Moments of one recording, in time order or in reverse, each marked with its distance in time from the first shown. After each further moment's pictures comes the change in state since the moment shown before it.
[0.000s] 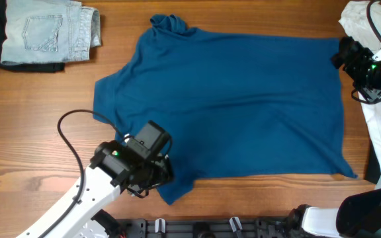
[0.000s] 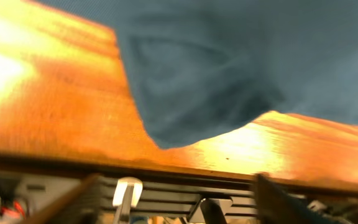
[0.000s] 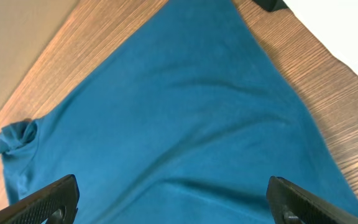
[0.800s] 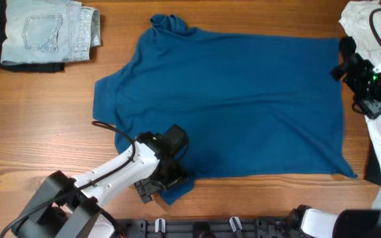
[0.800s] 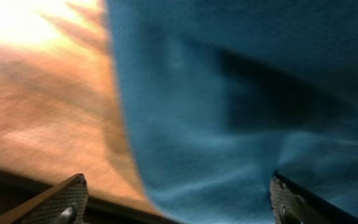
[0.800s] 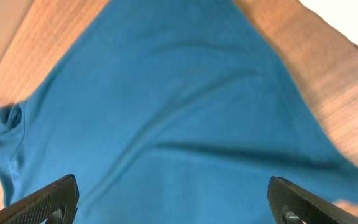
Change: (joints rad) left arm -0.037 0.389 -0.115 0.249 0.073 -0.169; right arm 0.000 -0.093 0.000 -0.192 0.040 0.039
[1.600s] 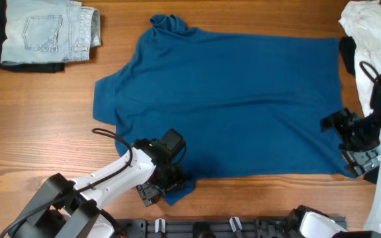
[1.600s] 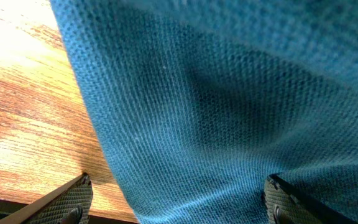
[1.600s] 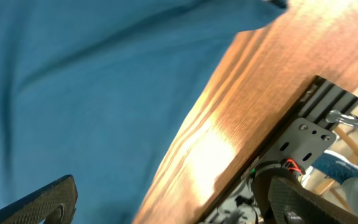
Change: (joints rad) left arm 0.001 -0.021 -0.086 0.116 0.058 0.000; right arm 0.000 -0.132 -0.254 -0.314 0.197 0.314
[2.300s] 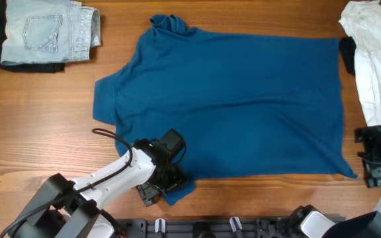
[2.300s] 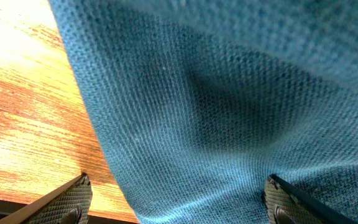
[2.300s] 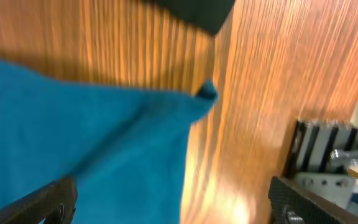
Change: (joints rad) left arm 0.000 0.000 -0.001 0.005 0.001 -0.001; right arm -0.346 -0.002 -0.175 0.293 0.077 0.032
